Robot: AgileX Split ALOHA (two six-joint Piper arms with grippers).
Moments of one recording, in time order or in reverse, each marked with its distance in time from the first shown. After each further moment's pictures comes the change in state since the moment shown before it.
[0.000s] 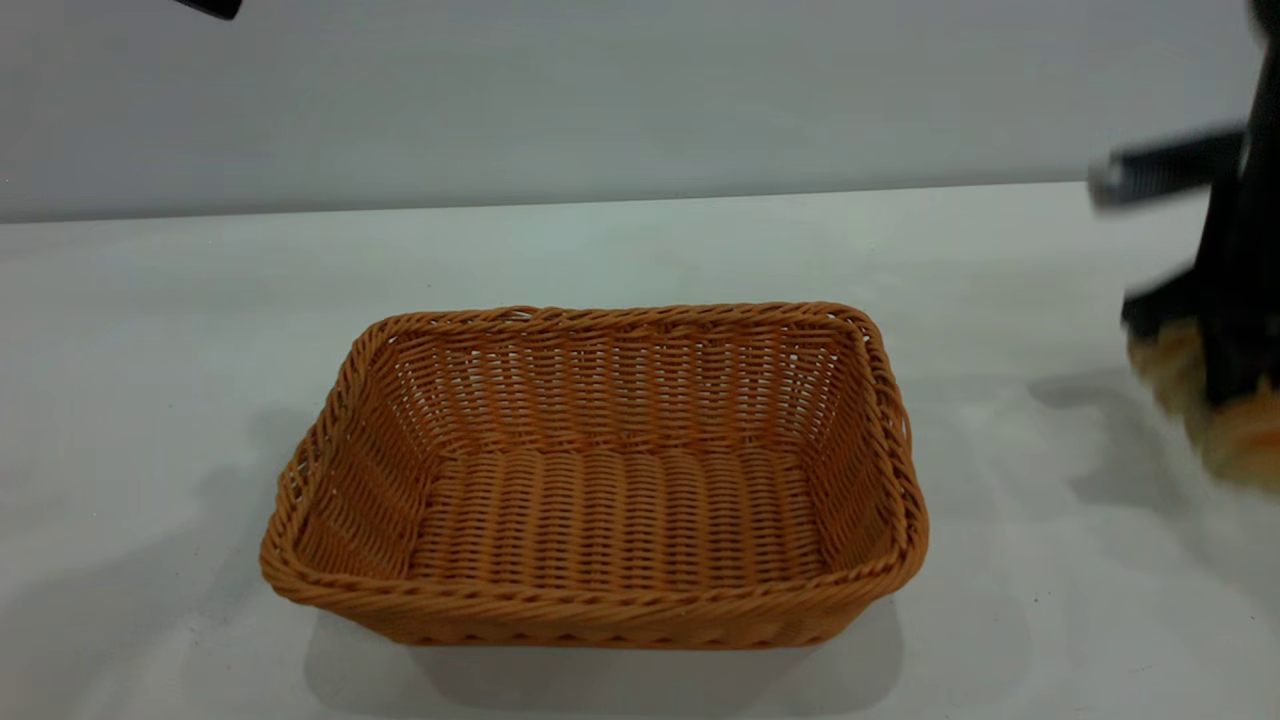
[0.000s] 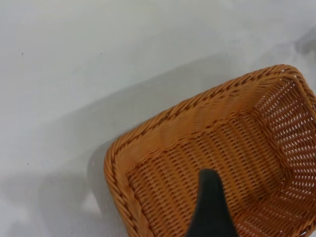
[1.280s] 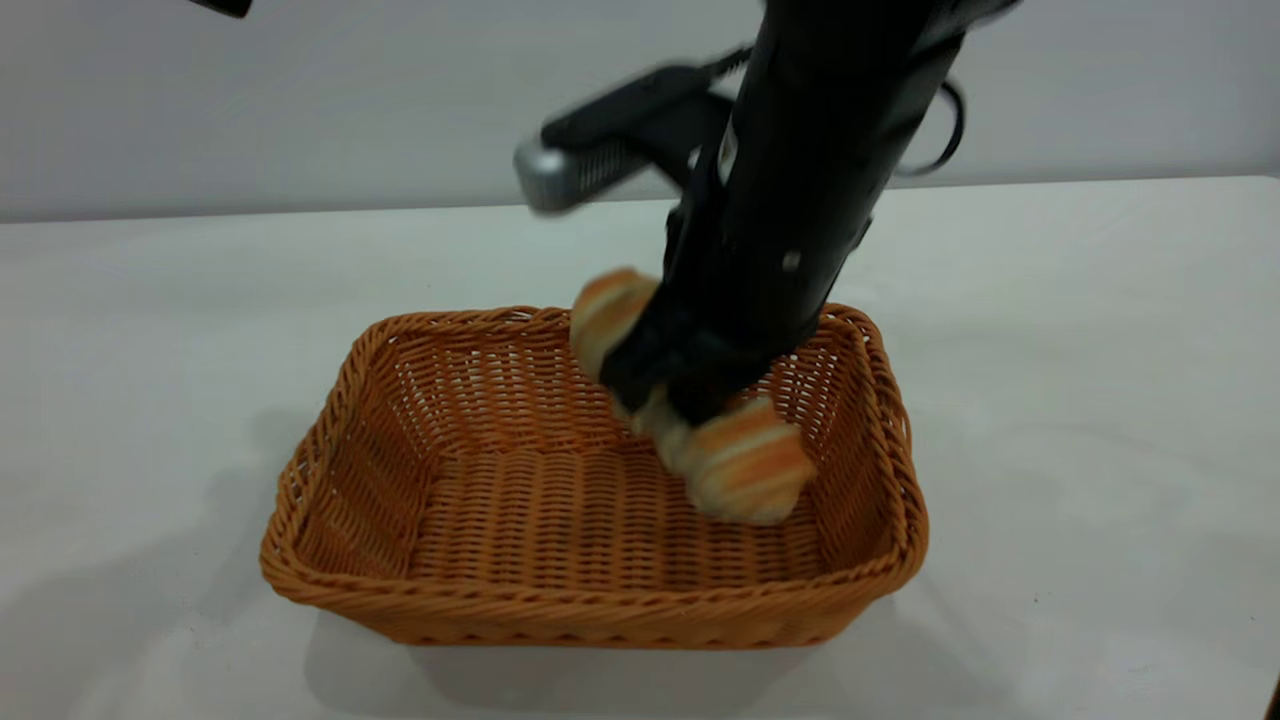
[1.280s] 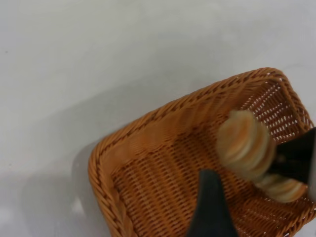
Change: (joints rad) left arm 0.000 0.000 0.000 -0.041 0.013 0.002; right arm 0.617 -0.043 0.003 0.180 -0.287 -0.168
